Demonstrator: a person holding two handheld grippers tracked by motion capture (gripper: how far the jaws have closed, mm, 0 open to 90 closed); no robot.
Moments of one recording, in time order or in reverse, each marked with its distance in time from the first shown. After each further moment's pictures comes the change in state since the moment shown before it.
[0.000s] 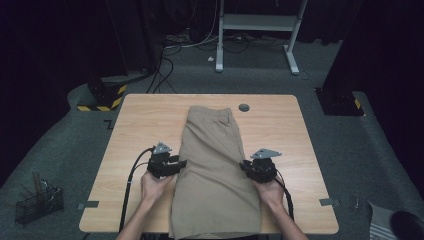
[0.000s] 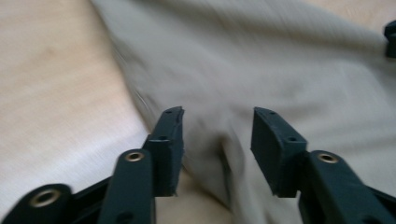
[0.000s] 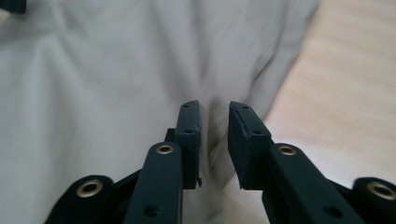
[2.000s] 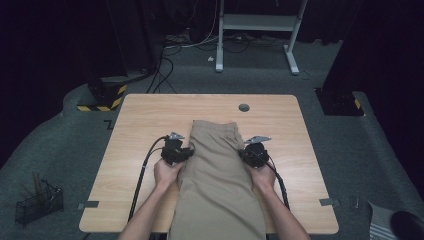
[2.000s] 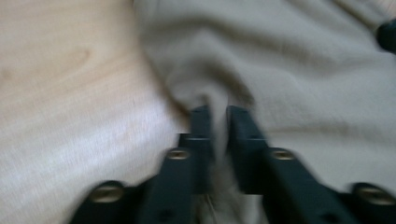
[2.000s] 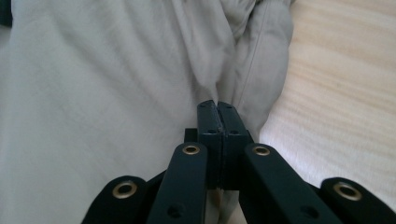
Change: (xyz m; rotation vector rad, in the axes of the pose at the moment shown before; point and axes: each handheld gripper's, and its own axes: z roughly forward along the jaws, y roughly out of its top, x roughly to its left) left arm 0.006 0.013 0.060 0.095 0.016 -0.016; right arm -0.027 0.021 0.054 0.064 -0.052 0.036
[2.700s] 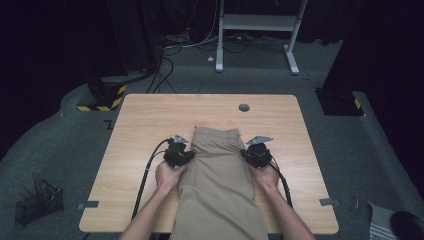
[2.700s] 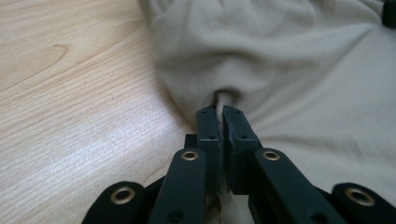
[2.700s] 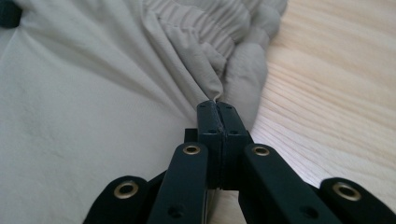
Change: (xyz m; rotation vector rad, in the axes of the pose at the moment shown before) left arm -0.011 0.005 0.003 0.021 0.001 0.026; right arm -0.007 0.000 -0.008 -0.005 -0.009 -0.050
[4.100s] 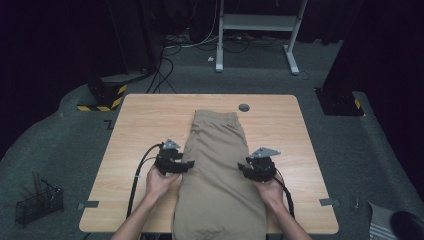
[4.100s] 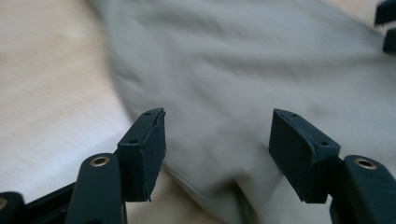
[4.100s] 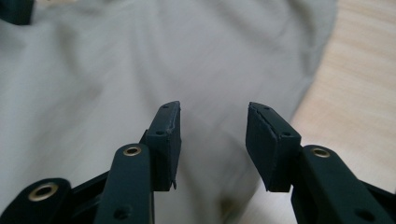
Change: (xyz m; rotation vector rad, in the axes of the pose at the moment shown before) left arm -0.016 -0.024 -0.045 0.005 -0.065 0.073; right arm 0.036 -0.027 -0.047 -0.054 0.043 -0.010
